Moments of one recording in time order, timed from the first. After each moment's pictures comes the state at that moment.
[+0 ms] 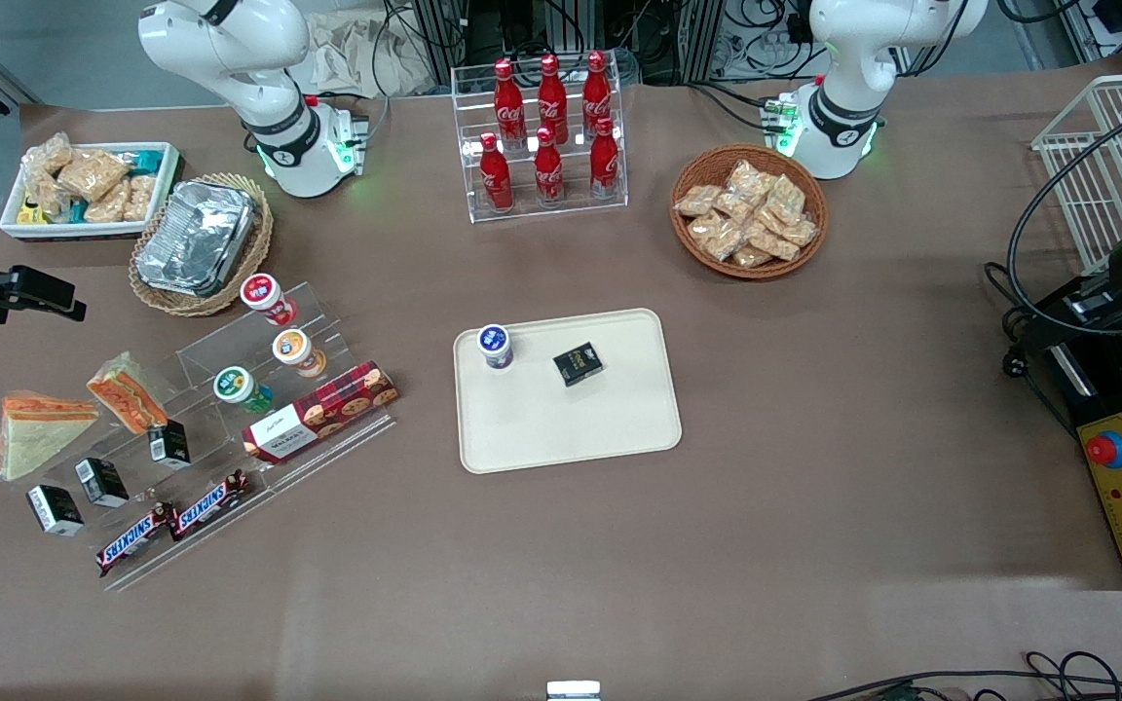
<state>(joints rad) 0.02 0.03 -0.16 -1.57 0.02 1.50 -0.10</state>
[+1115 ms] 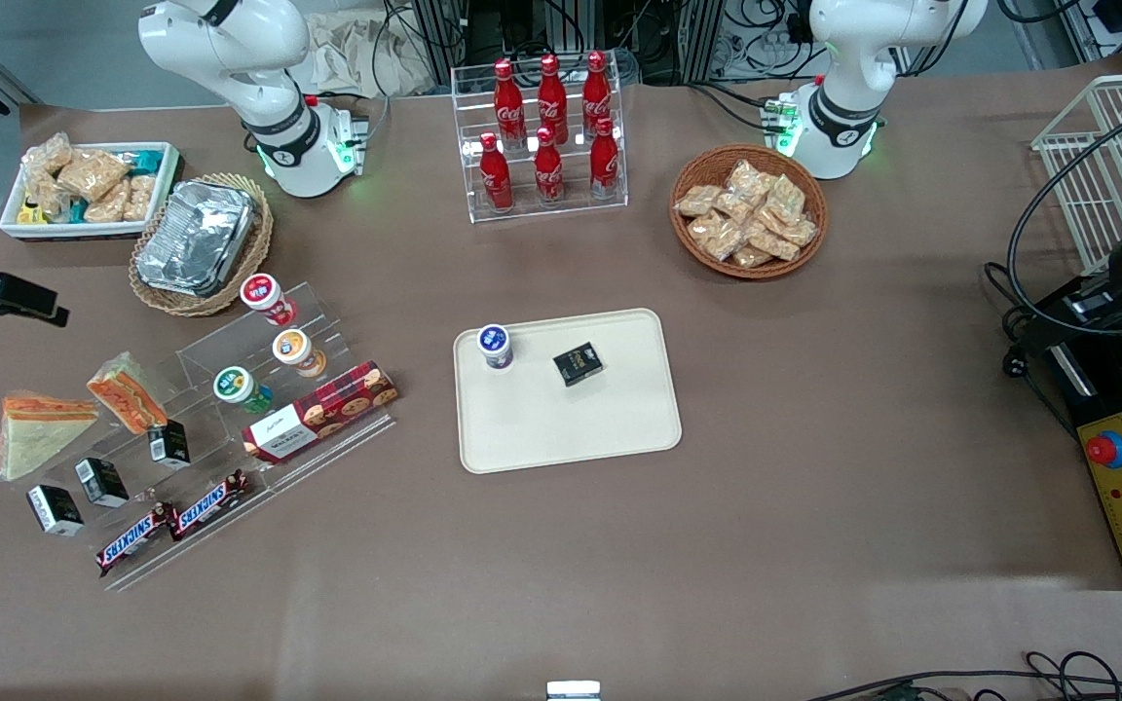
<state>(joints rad) -0.01 0.05 -0.19 -1.57 0.00 1.53 -0.09</state>
